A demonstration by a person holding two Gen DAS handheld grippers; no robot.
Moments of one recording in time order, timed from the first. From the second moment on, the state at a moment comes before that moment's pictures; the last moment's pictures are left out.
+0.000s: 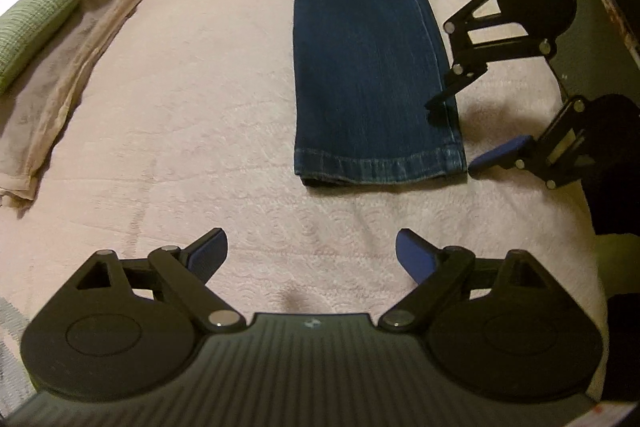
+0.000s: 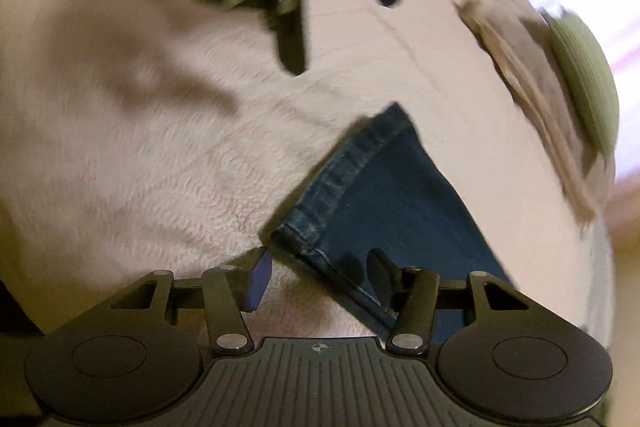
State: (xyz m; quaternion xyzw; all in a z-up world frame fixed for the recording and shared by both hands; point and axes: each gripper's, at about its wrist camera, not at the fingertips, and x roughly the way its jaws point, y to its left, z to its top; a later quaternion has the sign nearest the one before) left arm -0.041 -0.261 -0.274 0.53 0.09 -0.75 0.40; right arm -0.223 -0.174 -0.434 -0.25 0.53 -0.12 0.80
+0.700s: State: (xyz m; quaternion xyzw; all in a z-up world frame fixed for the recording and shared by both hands) left arm -0.066 -0.289 -0.253 0.50 -0.18 -0.80 0.29; right arm -0.241 -0.256 -0.284 -0.05 0.45 -0.19 0.87
